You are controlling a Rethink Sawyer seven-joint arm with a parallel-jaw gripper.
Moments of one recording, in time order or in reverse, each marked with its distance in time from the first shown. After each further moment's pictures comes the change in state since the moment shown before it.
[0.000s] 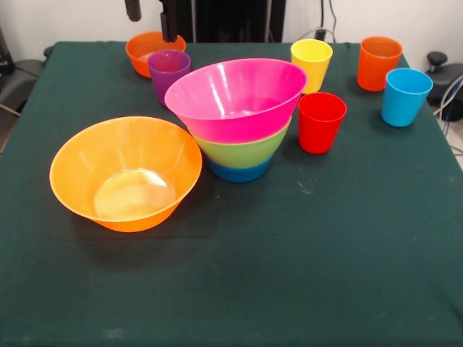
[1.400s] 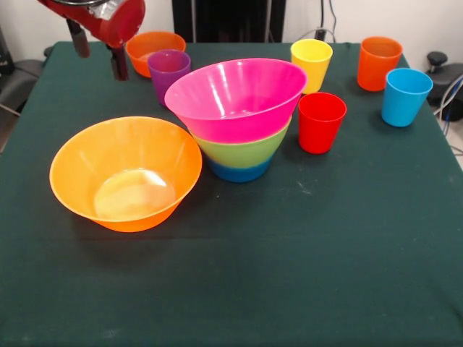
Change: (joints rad) arm -0.094 0.172 0.123 -0.280 -0.184 0.216 -0.055
